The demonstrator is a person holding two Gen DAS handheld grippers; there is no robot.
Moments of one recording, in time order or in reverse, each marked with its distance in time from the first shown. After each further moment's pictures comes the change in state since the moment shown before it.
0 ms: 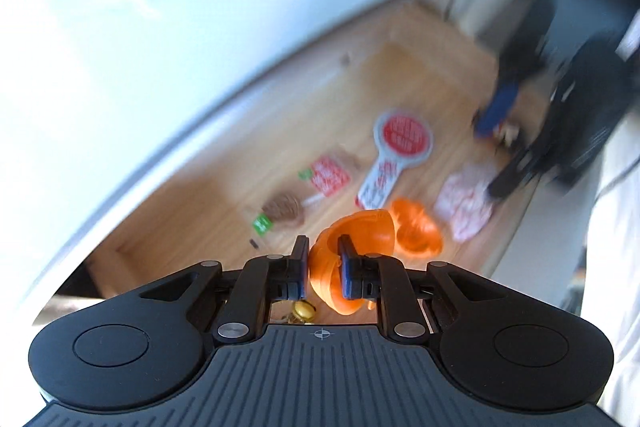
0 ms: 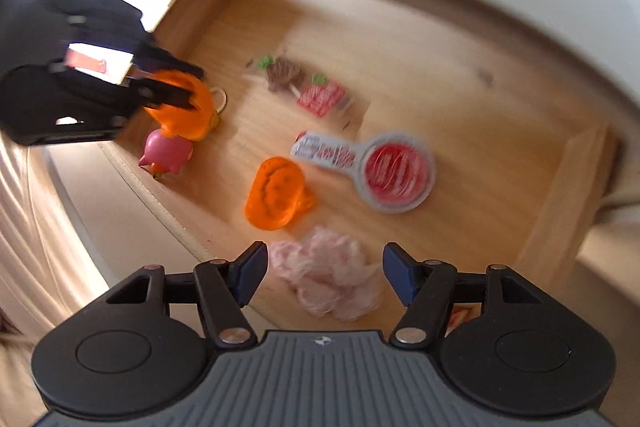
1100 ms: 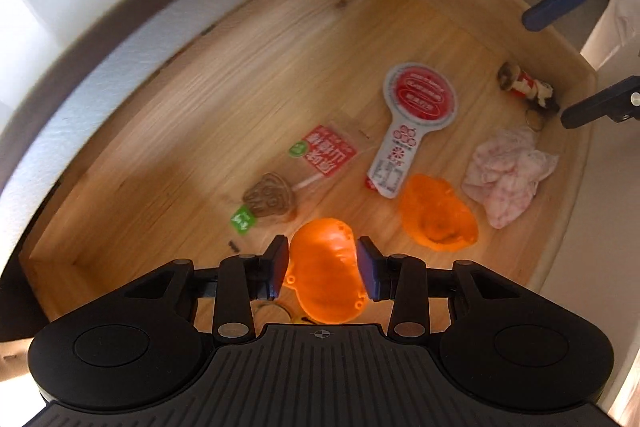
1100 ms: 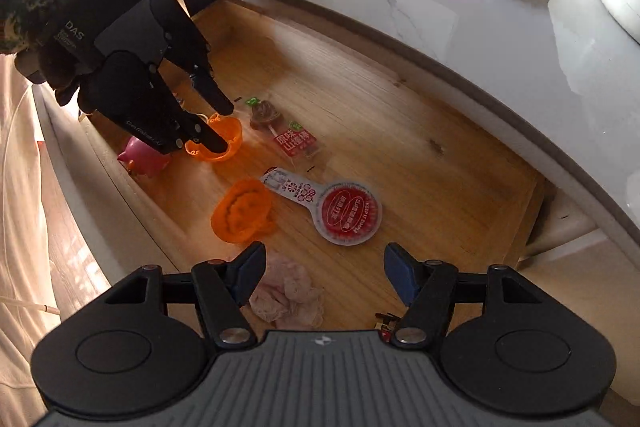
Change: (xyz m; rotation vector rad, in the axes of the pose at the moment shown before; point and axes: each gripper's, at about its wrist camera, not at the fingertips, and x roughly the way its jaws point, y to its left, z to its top) left arm 0.084 0.000 0.001 0.092 0.156 -0.014; right arm -0.035 0.022 -0.055 -0.232 -0.299 -0.210
